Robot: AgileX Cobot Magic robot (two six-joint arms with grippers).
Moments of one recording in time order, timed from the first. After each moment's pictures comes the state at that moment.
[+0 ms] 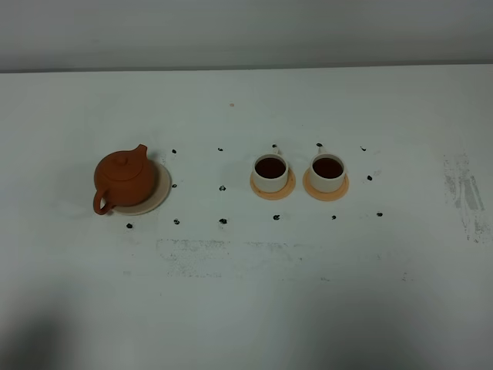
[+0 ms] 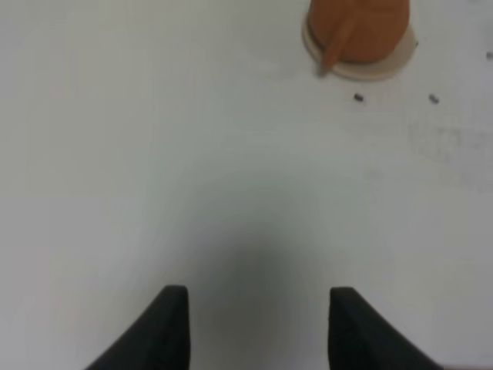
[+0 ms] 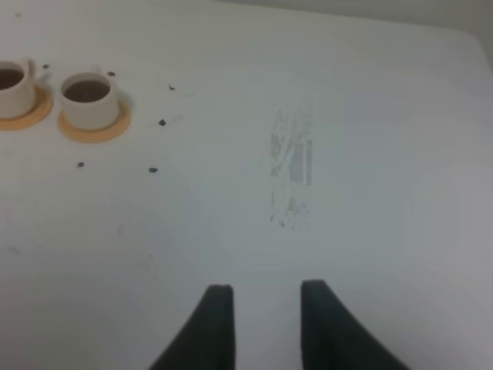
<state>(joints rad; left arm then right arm) -0.01 0.03 -0.46 -0.04 1.07 -0.06 0.06 -0.01 -0.50 0.10 1.08 -0.18</state>
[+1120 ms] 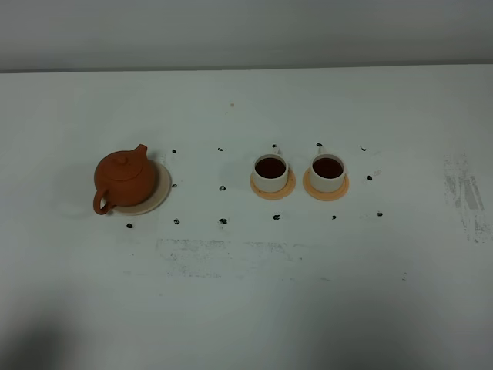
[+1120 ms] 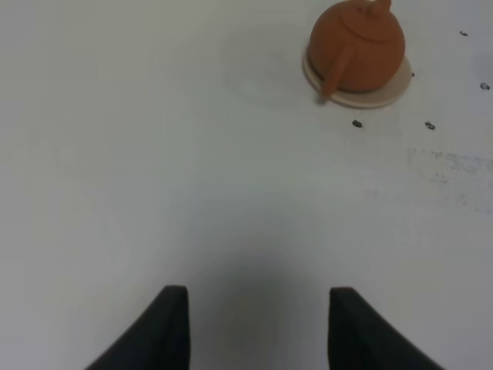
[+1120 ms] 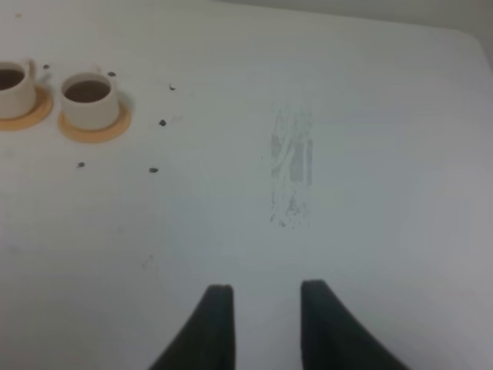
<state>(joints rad) 0.00 0.00 -0.46 -0.04 1.07 -0.06 0.06 -0.01 -0.50 0.10 1.08 -0.18</state>
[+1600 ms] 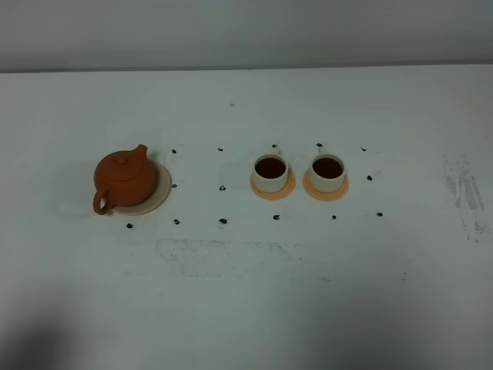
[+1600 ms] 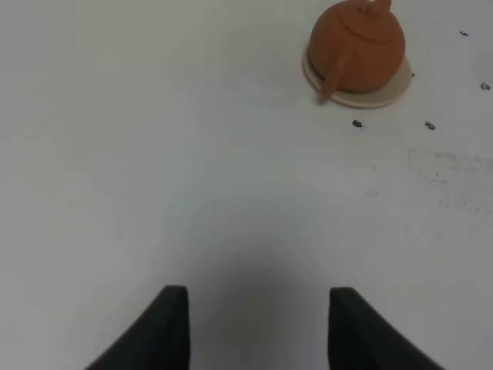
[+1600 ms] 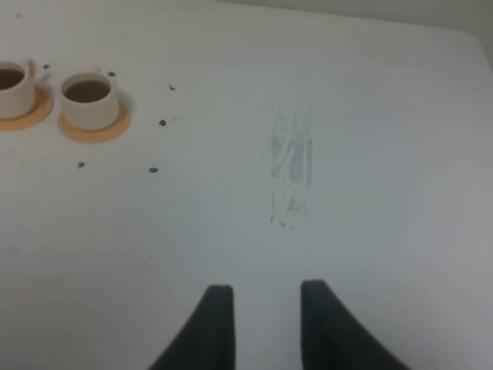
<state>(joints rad) 0.00 0.00 -0.46 -0.04 1.07 -0.06 0.06 -0.01 -0.50 0.10 1.08 -0.18</state>
